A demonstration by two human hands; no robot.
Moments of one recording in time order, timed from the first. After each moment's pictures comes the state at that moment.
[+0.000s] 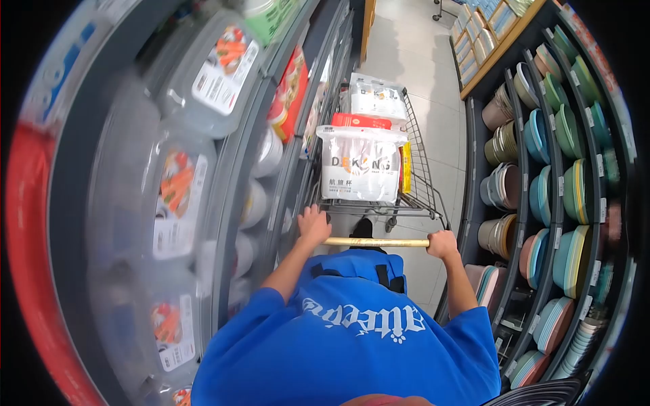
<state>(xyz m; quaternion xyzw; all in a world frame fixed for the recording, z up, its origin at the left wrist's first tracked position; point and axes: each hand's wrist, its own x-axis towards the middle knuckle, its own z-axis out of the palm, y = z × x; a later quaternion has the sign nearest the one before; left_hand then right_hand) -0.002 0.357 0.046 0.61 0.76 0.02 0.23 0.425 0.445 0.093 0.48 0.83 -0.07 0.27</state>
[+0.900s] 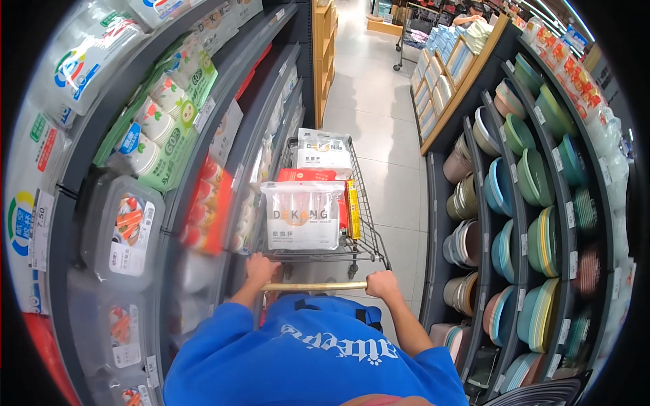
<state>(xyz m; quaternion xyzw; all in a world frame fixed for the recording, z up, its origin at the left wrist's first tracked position) -0.058 0.609 -0.037 0.62 0.76 -0.03 0.21 0.349 0.658 0.074 0.49 0.81 -0.11 0.31</state>
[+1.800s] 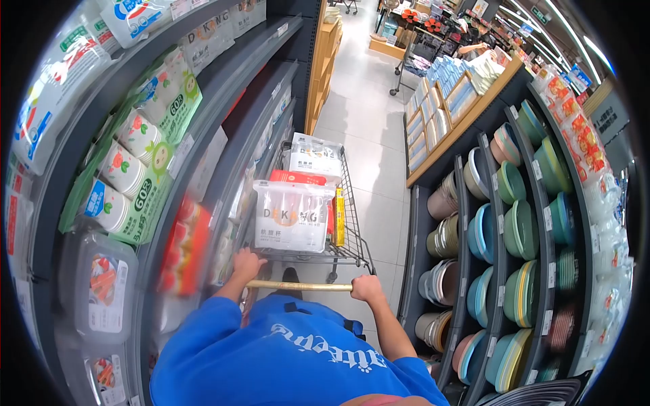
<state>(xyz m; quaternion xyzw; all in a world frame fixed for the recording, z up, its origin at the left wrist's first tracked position) -0.049 0.750 -0.014 0.61 0.76 -0.04 0.22 0.358 0.812 0.088 0.48 0.82 -0.09 0.32</state>
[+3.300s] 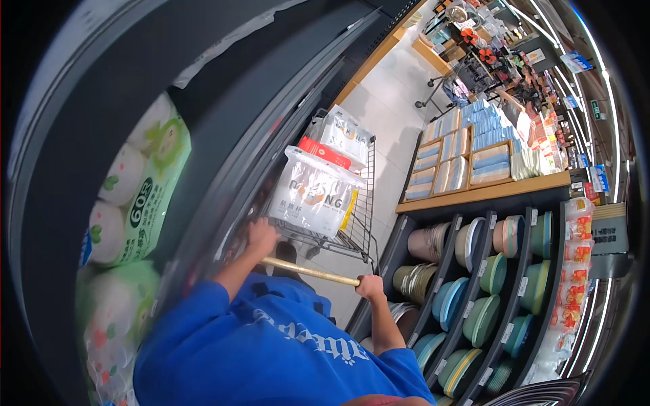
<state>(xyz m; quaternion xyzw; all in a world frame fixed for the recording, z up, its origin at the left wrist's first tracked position) -0.063 1.040 0.061 0.59 0.77 -0.01 0.25 0.357 1.110 0.128 0.48 0.80 -0.11 0.33</state>
